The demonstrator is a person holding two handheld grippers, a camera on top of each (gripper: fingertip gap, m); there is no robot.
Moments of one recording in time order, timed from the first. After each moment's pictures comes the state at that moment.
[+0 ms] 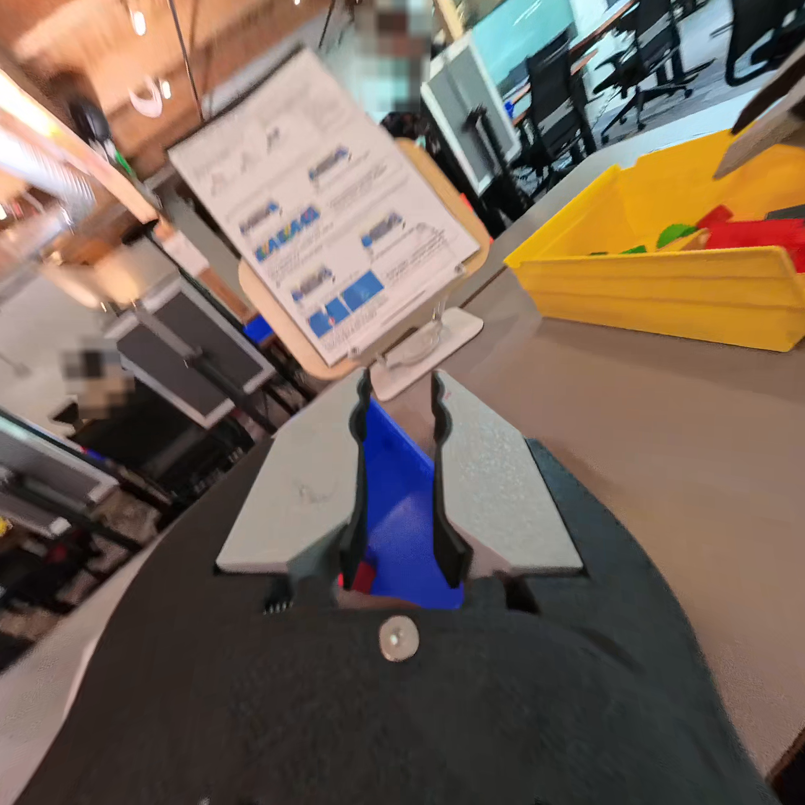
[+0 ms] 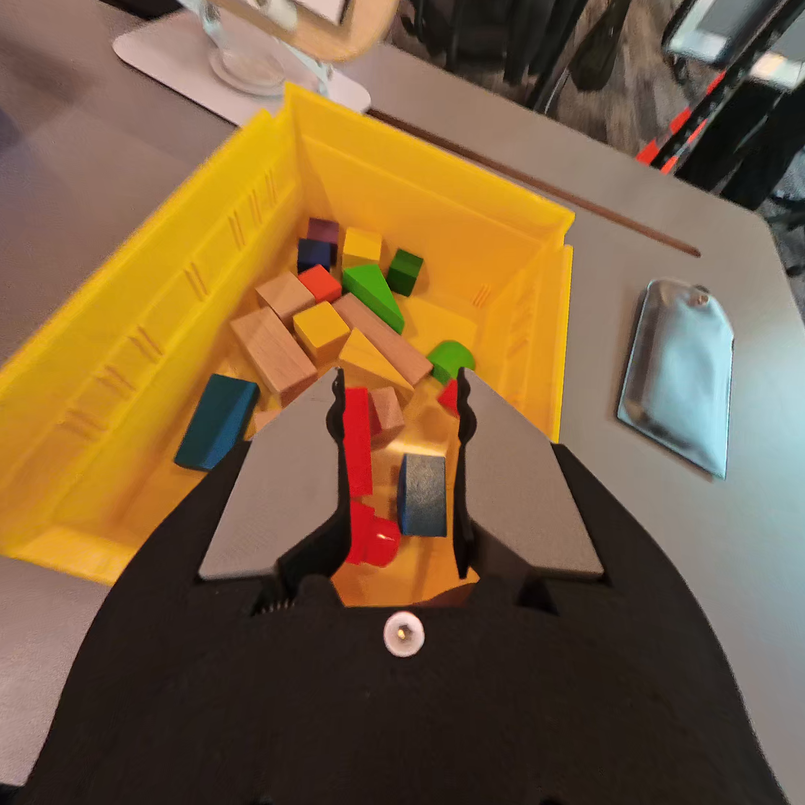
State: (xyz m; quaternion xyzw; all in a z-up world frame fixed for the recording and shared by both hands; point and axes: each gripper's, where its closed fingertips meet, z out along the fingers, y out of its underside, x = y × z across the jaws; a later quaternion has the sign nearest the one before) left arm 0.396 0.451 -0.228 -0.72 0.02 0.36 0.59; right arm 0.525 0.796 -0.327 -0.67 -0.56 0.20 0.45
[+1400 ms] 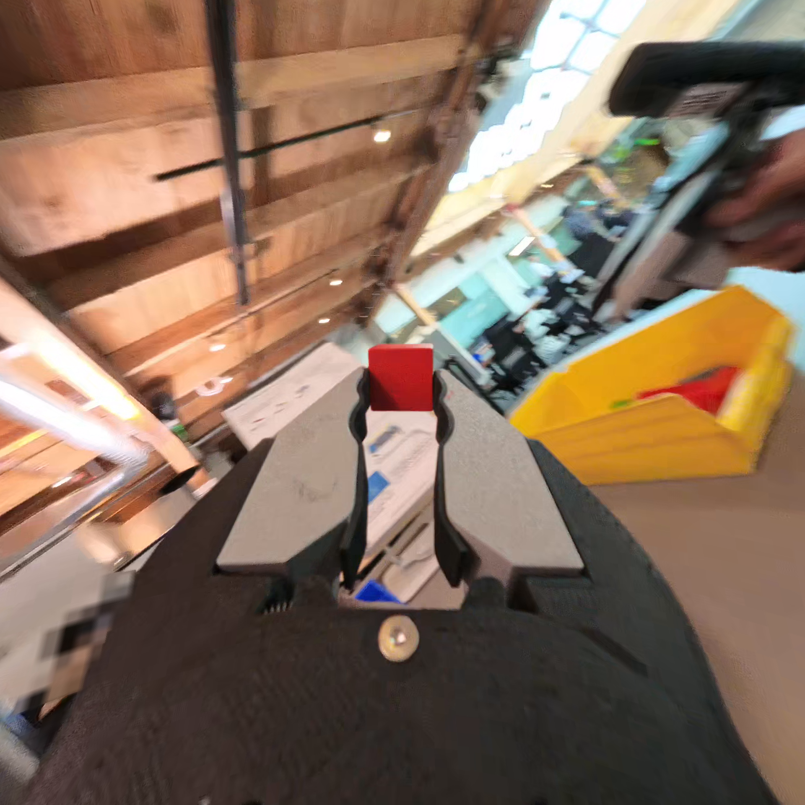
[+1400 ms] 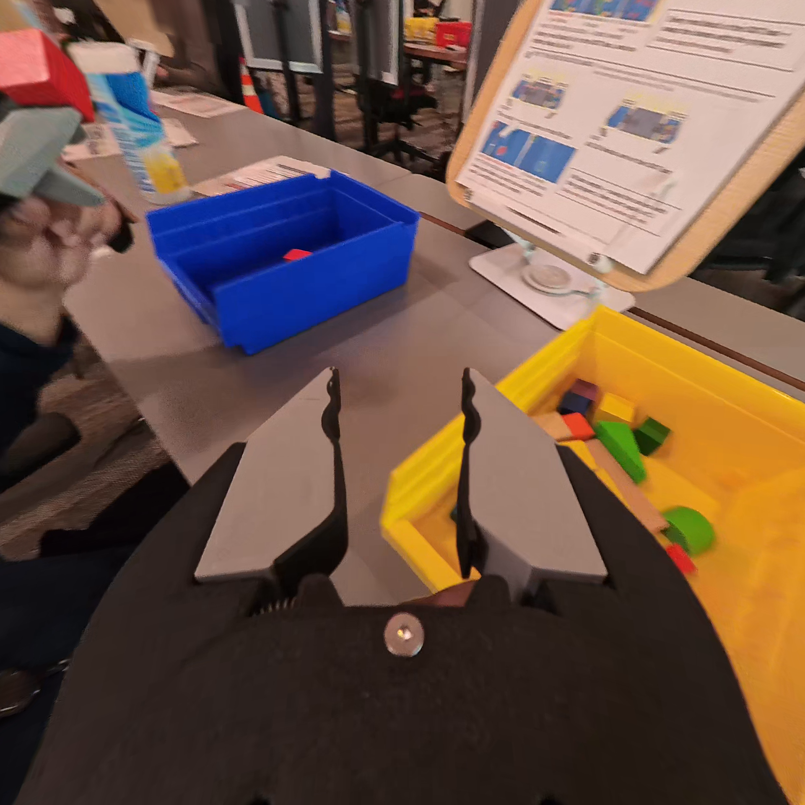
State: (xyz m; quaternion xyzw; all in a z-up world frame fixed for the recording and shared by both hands) left arm 0.462 0.442 -0.175 -0.51 0.19 0.37 0.75; right arm 0.525 0.626 -0.249 -0.50 -0.64 0.45 0.38
